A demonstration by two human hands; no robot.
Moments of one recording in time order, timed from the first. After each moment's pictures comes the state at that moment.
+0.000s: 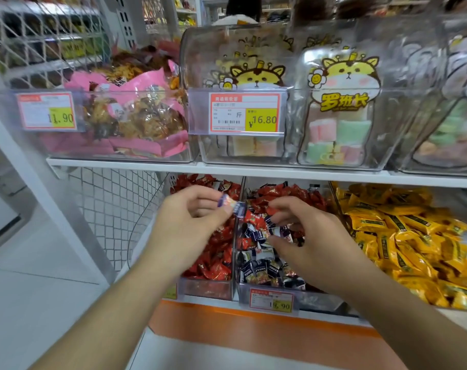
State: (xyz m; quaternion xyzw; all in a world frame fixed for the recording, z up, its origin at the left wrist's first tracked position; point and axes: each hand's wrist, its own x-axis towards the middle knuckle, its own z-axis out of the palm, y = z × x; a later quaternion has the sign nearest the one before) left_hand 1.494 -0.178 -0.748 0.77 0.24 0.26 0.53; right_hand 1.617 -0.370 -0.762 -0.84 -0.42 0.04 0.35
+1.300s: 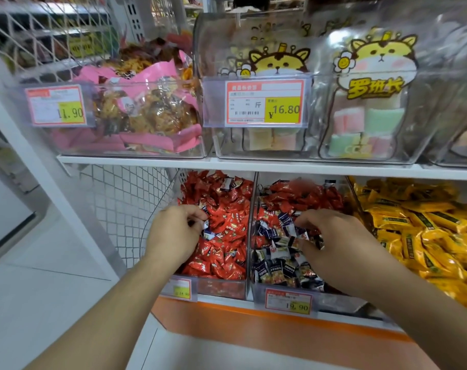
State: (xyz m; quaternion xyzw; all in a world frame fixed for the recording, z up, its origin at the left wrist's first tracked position) left_hand 1.503 -0.101 -0.819 0.88 0.34 0.22 0.25; right_hand 1.627 -0.369 -0.773 -0.90 -0.37 0.07 0.23
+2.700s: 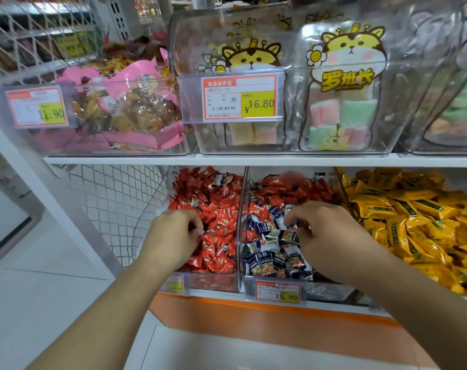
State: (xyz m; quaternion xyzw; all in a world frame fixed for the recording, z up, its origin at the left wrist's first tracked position) left_hand 1.498 -0.117 -0.815 0.93 0.30 0.14 0.15; right_hand 1.629 -0.373 -0.769 -0.89 -0.38 0.08 0.24
